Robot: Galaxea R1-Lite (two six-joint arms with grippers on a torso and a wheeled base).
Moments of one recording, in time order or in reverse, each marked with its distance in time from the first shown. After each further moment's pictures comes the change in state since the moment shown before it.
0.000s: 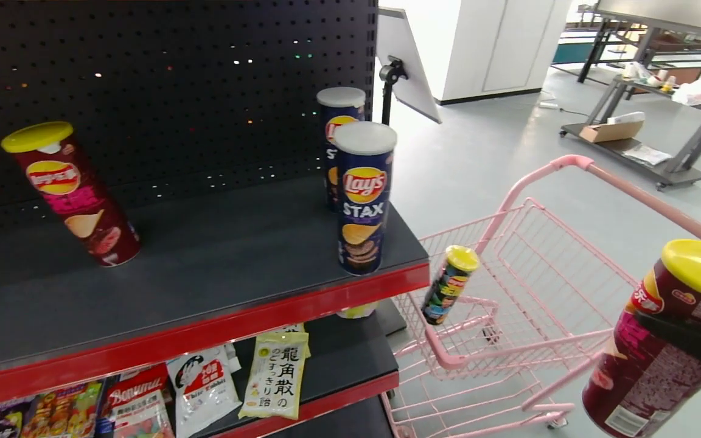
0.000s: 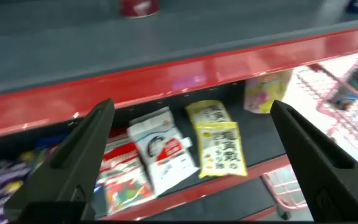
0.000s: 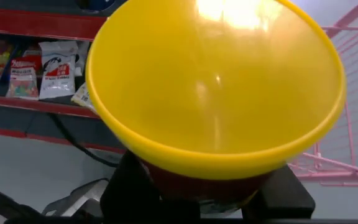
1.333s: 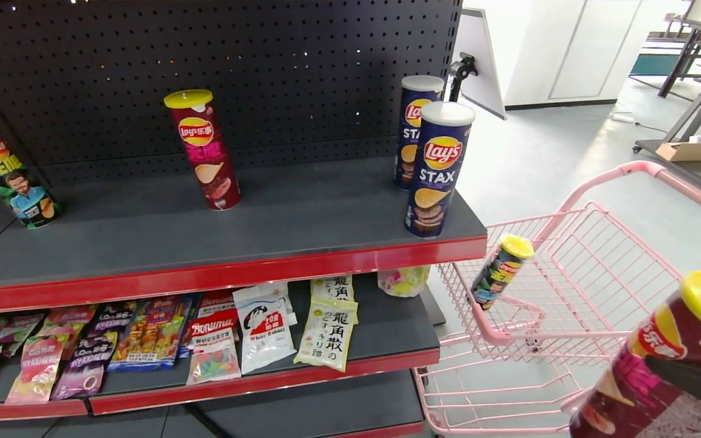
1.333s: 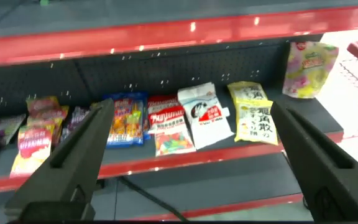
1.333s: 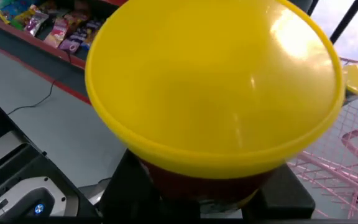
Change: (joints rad) left arm 0.001 0.000 0.000 -0.003 0.001 0.018; right arm 0.011 -0.091 0.062 -0.017 0.230 -0.023
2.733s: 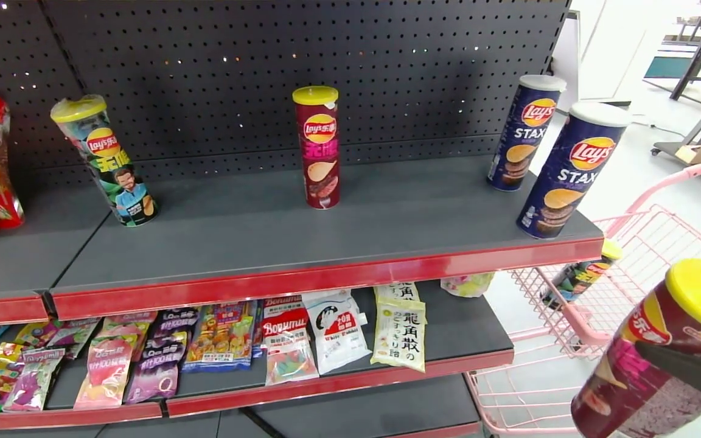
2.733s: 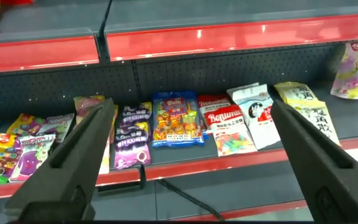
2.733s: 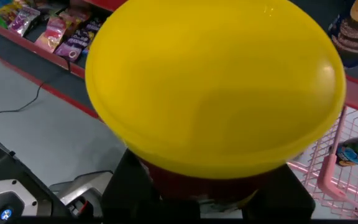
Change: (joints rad) left arm -0.001 0.000 0.000 0.001 0.000 0.000; right arm 0.073 0.040 -0.030 0.000 -0.134 -0.059
